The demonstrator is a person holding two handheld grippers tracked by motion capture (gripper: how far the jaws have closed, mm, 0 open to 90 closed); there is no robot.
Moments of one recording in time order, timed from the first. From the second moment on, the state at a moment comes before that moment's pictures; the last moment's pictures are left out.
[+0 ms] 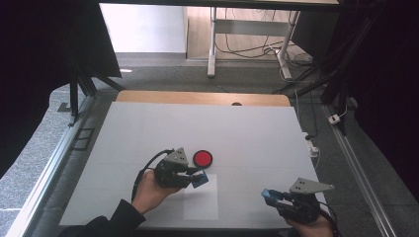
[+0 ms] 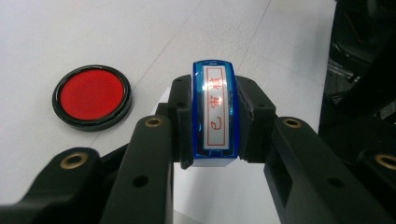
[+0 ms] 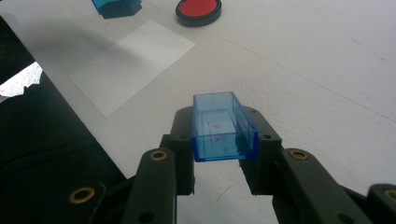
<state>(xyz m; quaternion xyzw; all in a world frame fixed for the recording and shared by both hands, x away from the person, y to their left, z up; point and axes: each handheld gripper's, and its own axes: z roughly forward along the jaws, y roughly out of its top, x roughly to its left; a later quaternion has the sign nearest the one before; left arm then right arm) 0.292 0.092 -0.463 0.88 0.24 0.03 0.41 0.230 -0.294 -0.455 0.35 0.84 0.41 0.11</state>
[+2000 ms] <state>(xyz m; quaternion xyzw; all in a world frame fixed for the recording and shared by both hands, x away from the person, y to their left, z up) 0.296 0.069 -0.500 0.91 0.24 0.05 0.33 0.232 -0.294 -0.455 0.36 0.83 0.41 0.10</state>
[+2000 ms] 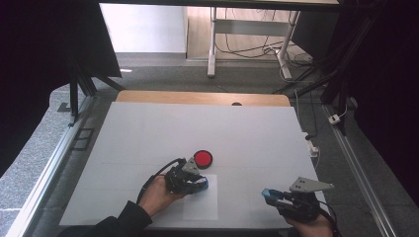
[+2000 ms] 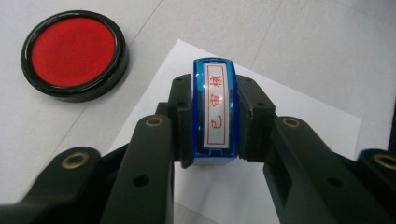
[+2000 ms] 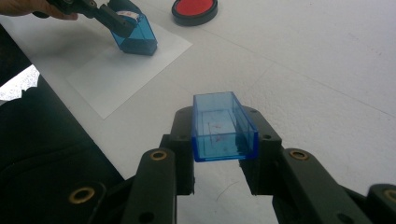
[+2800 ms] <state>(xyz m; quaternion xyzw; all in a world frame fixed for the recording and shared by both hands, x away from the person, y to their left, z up) 0.291 0.067 -0.502 0.91 0.24 0.06 0.34 0.232 -0.294 -0.455 0.36 0.83 0.41 0.10</state>
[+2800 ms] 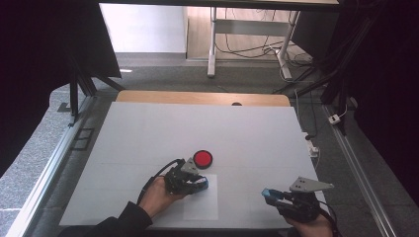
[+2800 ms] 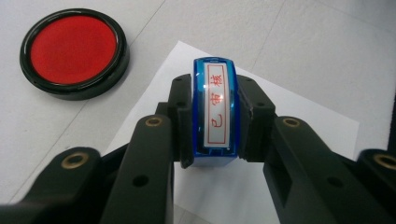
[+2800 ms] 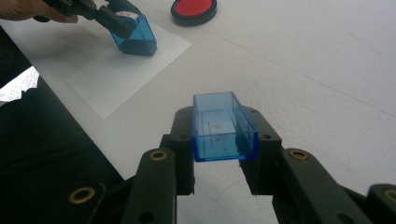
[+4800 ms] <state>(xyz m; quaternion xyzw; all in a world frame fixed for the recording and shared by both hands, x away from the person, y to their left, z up) 0.300 0.085 -0.478 0.88 0.25 0.01 0.40 0.231 -0.292 -0.455 0.35 0.84 0.41 0.10</state>
